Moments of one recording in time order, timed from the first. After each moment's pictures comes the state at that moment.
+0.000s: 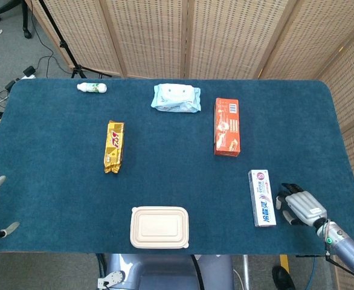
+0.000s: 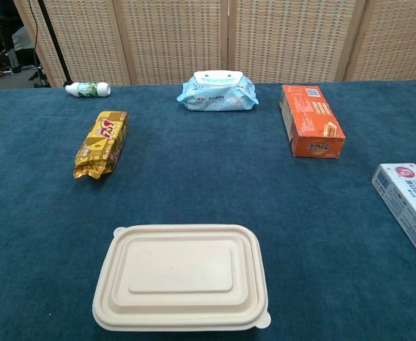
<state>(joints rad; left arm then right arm) -0.01 -1.01 0.02 -1.66 1.58 1.54 -0.13 0.44 -1.15 -0.10 -1.31 -1.67 0.90 0.30</state>
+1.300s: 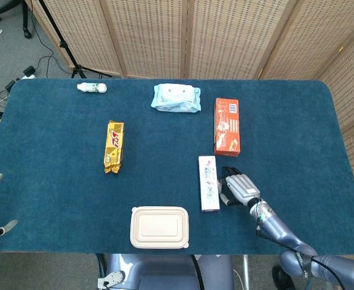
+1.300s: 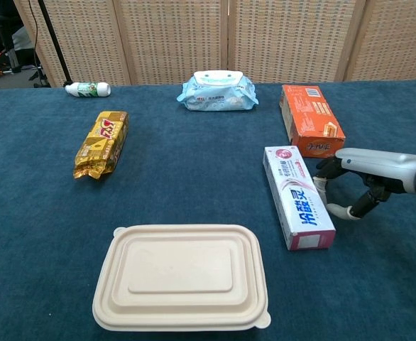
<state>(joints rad) -0.02 -1.00 0.01 -1.66 1.55 1.52 -0.16 0.63 -1.46 0.13 -1.48 -1.20 0.78 -0.01</state>
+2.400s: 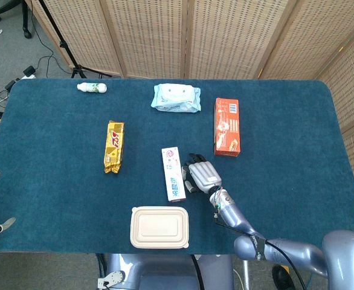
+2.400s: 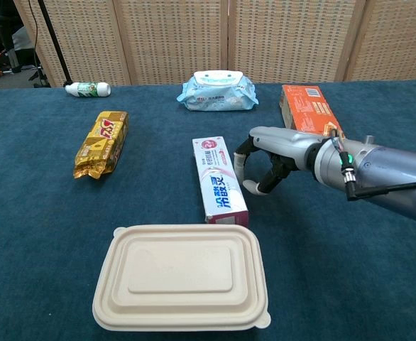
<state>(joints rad) -0.03 -1.00 0.00 -1.66 1.51 1.49 -0.18 0.84 -1.70 0.25 -1.44 -0.89 0.85 -0.37</state>
